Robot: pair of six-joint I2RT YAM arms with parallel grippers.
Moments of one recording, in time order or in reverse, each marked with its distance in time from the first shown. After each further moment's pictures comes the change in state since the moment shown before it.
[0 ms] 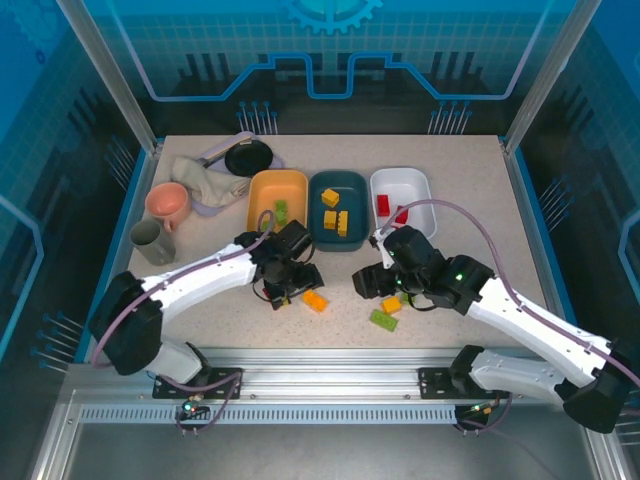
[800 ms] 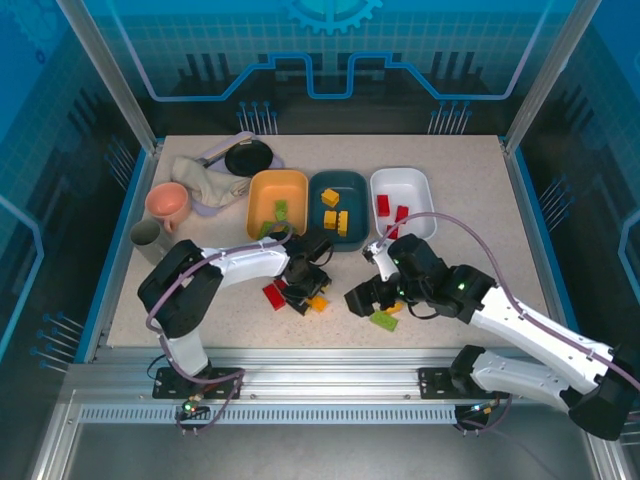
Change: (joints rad) left arm -0.004 0.298 0.045 0.147 0.045 -0.465; right arm -0.019 -0.064 -0.094 0.075 -0.179 -0.056
